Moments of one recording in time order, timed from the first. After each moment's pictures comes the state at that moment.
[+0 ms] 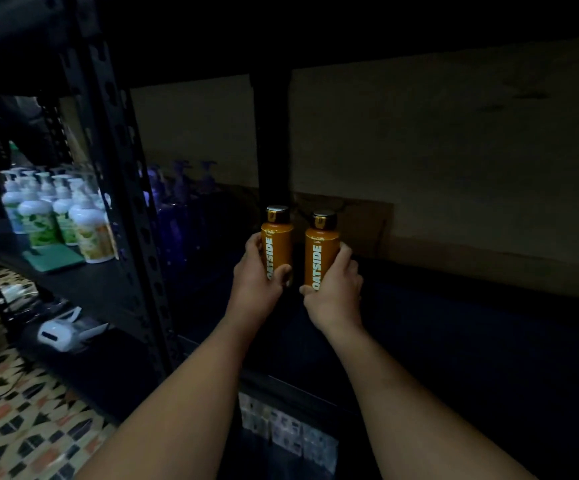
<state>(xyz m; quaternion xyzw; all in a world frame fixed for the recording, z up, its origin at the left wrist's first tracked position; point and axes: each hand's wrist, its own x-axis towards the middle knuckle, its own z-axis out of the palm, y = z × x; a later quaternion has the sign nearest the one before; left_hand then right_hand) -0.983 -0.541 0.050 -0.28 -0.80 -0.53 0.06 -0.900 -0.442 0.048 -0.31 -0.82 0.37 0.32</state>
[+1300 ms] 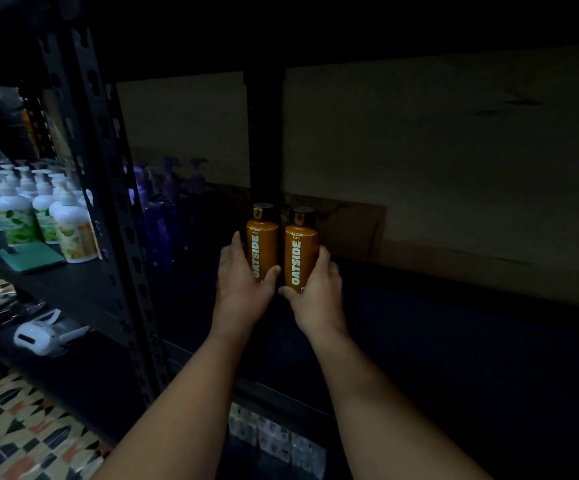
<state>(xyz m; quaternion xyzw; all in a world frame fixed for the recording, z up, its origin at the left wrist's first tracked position) -0.981 -0.537 0.052 -0.22 -0.83 -0.49 0.12 -0.914 -0.440 0.041 -0.27 -0.83 0.38 0.31</state>
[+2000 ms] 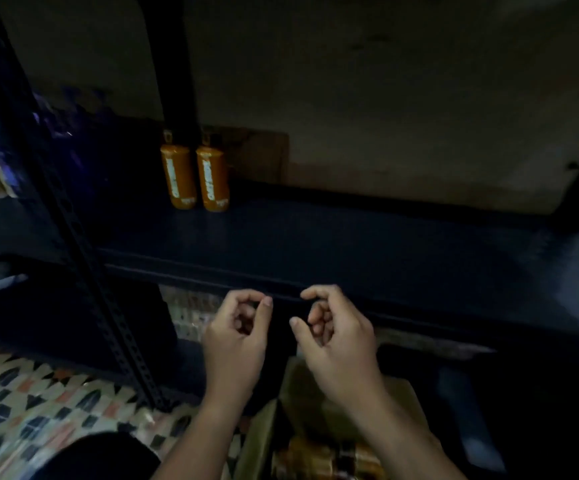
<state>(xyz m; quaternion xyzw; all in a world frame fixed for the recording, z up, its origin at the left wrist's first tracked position) -0.730 -0.596 -0.045 -0.30 -0.69 -0.66 0.03 -0.613 -0.508 -0.013 -0.22 -0.82 0.36 0.39</state>
